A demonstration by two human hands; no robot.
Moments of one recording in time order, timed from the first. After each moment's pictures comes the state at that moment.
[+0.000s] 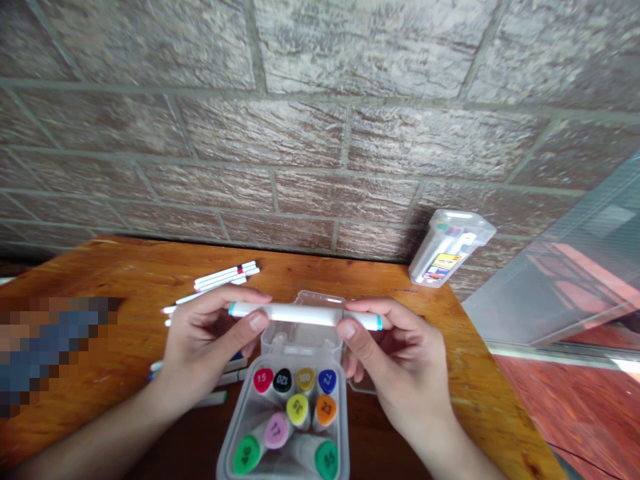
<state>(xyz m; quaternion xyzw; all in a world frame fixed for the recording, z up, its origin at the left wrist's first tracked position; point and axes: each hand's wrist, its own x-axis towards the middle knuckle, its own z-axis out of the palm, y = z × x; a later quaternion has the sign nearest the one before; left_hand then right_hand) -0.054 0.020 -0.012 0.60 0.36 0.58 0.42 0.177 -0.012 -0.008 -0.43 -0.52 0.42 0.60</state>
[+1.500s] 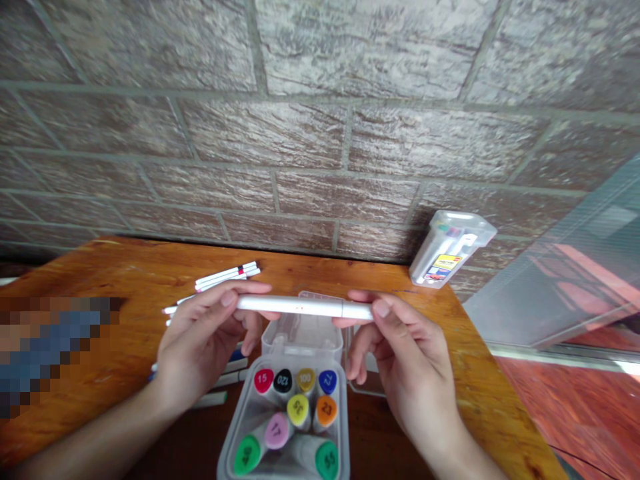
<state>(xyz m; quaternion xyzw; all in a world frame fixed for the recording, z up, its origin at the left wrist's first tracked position) -0.055 0.024 -0.018 0.49 0.26 0.59 0.59 0.181 -0.008 -0.006 -0.33 -0.45 0.55 0.63</state>
